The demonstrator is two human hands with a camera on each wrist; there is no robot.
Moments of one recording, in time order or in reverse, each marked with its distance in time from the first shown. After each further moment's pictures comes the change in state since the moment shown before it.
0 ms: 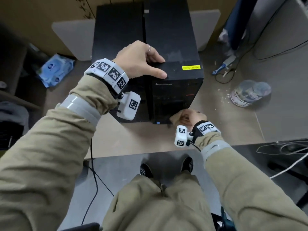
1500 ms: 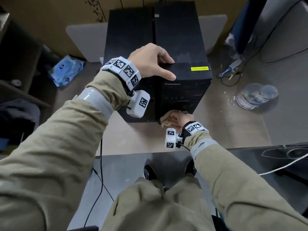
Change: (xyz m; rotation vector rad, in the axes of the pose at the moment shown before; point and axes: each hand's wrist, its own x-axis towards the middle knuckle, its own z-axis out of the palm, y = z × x) left_hand -0.005 0.003 -0.001 0.050 -0.015 -0.037; right_hand -0.009 0.023 0.055 -0.066 -0.093 0.072
